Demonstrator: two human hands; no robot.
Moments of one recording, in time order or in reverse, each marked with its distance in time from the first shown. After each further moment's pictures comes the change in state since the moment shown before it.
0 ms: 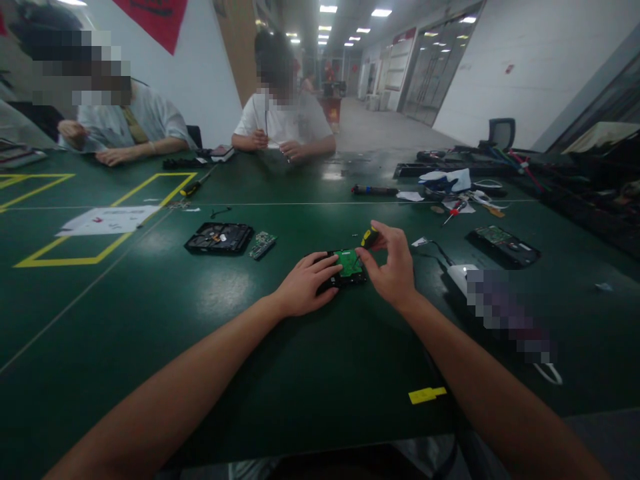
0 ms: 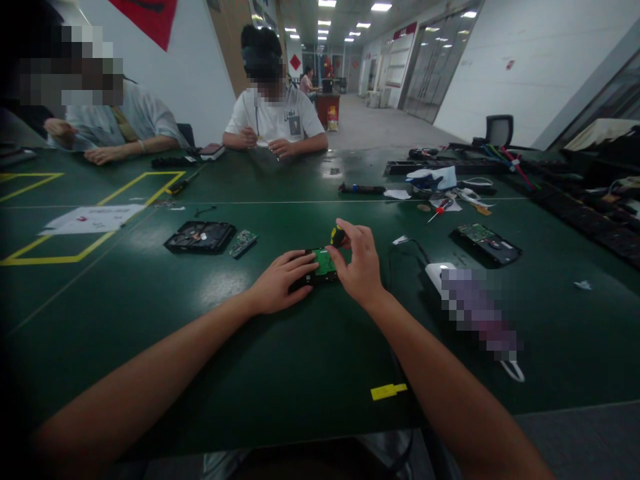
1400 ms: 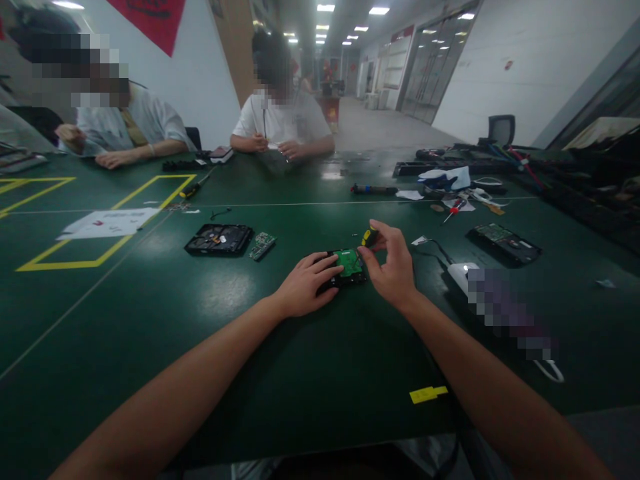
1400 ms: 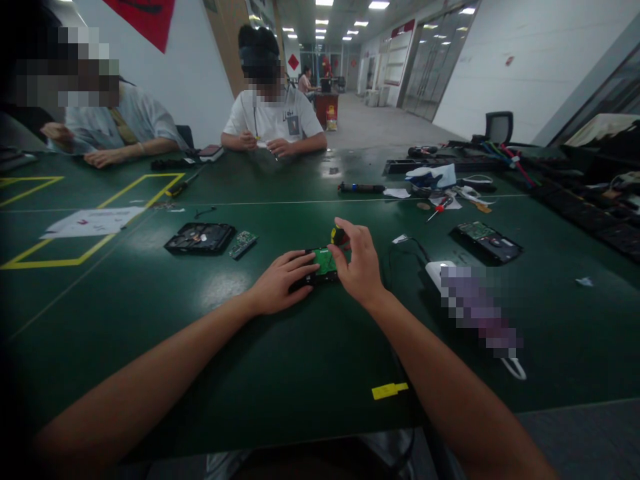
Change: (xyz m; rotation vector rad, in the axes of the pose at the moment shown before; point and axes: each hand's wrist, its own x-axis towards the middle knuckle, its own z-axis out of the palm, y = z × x) left_hand 0.000 0.000 -0.001 0.017 -0.007 0.013; right_hand -0.002 0.004 0.001 0.023 -0.027 0.034
